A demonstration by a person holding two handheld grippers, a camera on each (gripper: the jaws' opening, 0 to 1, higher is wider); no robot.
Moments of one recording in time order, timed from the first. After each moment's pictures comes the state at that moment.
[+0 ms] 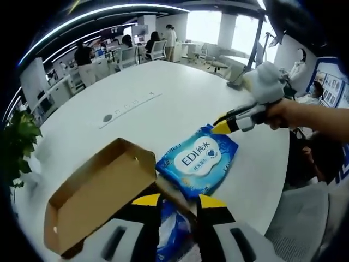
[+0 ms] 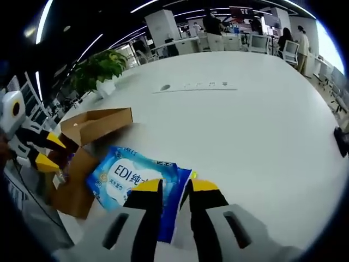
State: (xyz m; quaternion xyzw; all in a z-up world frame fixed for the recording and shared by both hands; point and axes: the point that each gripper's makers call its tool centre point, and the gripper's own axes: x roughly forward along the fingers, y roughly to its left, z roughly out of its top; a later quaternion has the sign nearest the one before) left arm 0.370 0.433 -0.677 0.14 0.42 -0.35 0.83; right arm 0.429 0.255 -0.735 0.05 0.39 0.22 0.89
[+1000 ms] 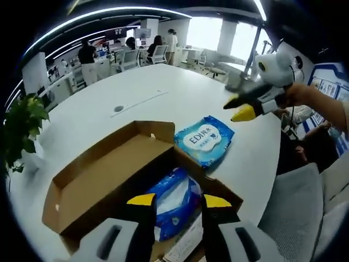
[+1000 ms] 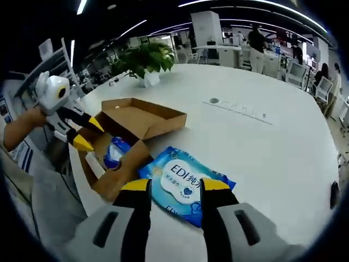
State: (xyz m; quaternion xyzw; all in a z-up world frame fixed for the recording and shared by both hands) left arm 0.337 0.499 -0.673 0.12 0.41 -0.37 0.83; right arm 0.376 0.322 -0.664 -0.06 0.36 0.37 0.85
